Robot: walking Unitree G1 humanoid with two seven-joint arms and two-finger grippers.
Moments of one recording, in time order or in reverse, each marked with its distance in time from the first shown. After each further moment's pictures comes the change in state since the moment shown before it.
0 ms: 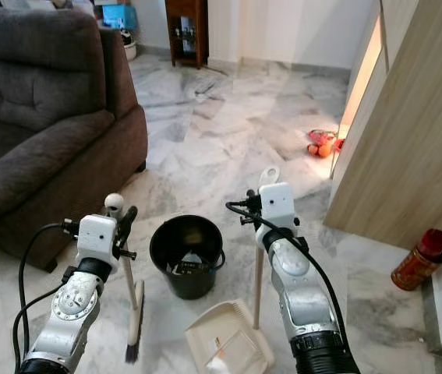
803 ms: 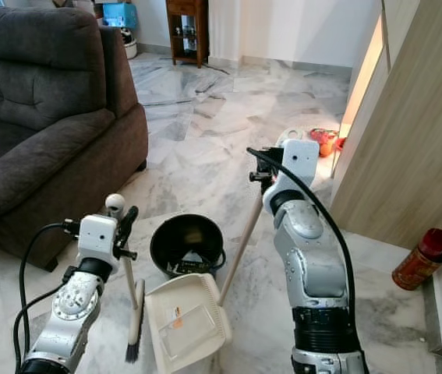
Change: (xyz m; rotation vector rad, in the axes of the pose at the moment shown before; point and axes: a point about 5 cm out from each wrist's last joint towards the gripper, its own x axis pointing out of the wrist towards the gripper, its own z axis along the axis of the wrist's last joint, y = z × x) left arm 0.000 -0.001 0.000 -0.001 0.000 -0.004; right arm 0.003 -0.012 0.067 0.155 -0.104 -0.066
